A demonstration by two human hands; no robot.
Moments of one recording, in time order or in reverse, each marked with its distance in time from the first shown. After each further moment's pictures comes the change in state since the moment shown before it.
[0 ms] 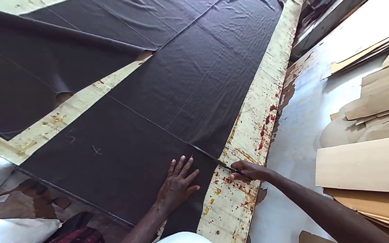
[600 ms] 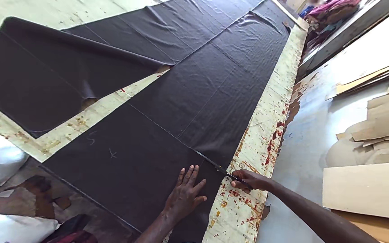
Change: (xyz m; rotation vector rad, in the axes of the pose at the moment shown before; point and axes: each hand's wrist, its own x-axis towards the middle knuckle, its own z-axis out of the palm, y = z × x) left_hand 0.000 0.003 -0.003 -0.020 -0.025 -0.035; right_hand 0.024 -0.024 -0.002 -0.037 -0.034 -0.023
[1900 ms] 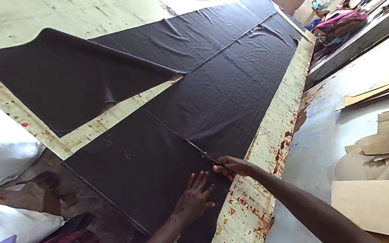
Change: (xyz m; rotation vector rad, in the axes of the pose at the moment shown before) left_hand 0.001 0.003 -0.005 -0.070 -0.035 -0.022; right_hand 0.079 -0.104 0.003 -0.031 0.015 -0.003
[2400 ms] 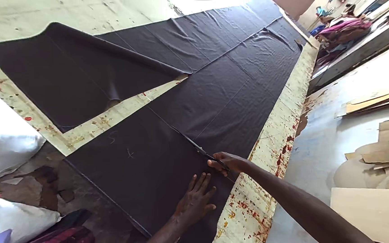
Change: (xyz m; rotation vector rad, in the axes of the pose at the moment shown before) left_hand 0.002 -0.001 -0.004 -0.040 -0.087 -0.028; right_hand 0.026 -0.032 -0.002 0.006 -0.012 -0.011
